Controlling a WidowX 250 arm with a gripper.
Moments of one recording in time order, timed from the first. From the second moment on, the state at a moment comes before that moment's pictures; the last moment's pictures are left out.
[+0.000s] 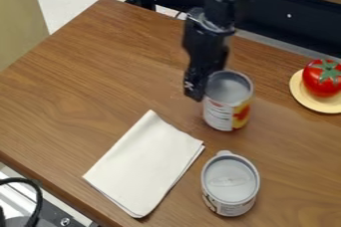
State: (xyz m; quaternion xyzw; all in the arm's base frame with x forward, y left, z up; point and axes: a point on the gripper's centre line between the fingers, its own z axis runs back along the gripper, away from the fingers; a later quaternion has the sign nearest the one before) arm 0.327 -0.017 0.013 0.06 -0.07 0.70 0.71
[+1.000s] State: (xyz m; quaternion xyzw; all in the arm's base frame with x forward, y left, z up) arm 0.326 0.028 0.043 0.01 -0.06 0.64 0.76
